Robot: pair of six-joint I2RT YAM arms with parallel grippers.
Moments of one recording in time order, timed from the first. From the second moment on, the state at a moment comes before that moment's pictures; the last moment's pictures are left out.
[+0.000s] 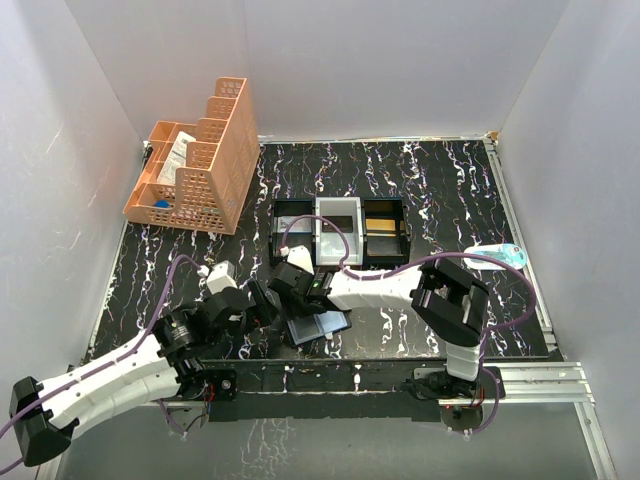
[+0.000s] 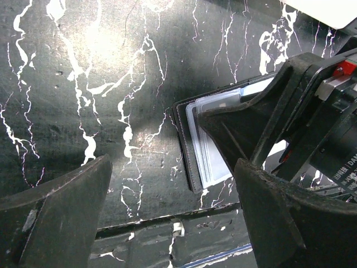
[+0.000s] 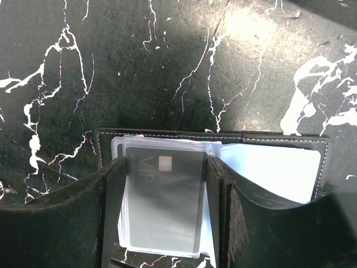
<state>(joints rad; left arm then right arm) -0.96 0.62 0.42 -0.64 -0.36 -1.09 1.15 1.85 1.20 -0.46 0.29 0.76</state>
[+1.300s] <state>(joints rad) -0.93 0.81 0.23 0.05 -0.11 -1.06 0.98 1.69 0.96 -0.24 -0.04 0.74</state>
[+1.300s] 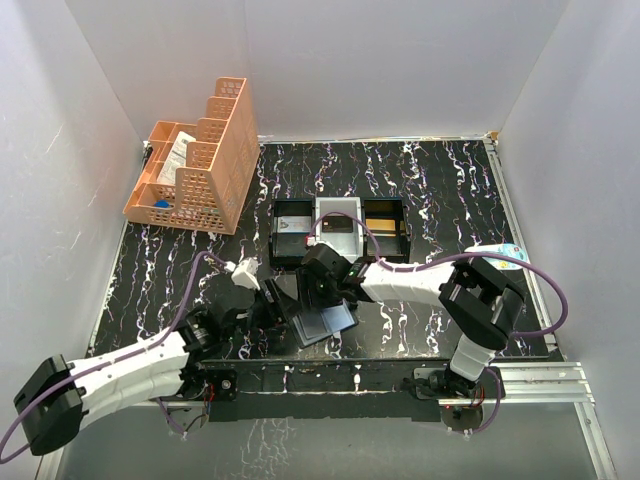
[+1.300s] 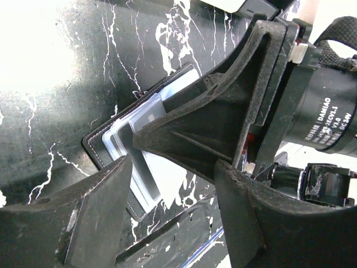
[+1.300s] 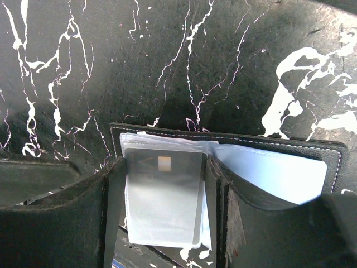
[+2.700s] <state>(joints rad) -0.95 0.88 0.14 0.20 0.03 -1.09 0.97 1.69 0.95 -0.20 -0.07 0.79</state>
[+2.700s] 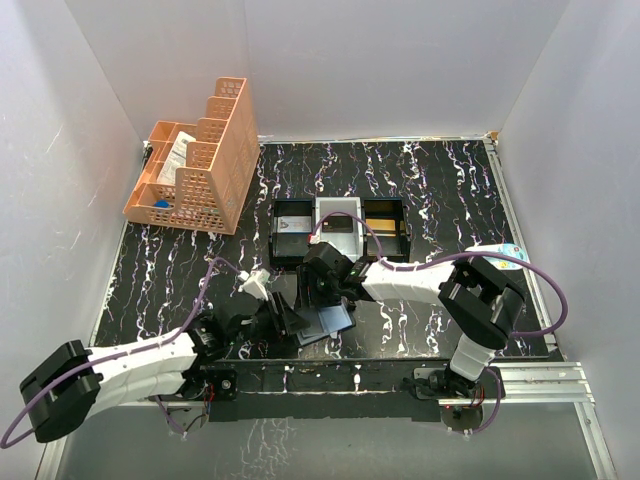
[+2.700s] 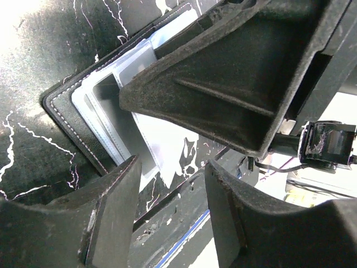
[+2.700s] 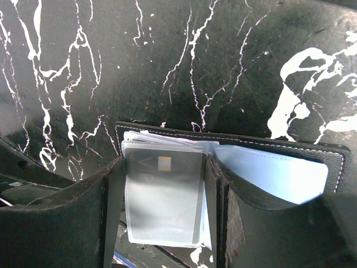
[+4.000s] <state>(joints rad) -0.98 1.45 0.52 0.36 0.08 -1.02 0.73 1.21 0.74 -0.29 -0.08 0.79</state>
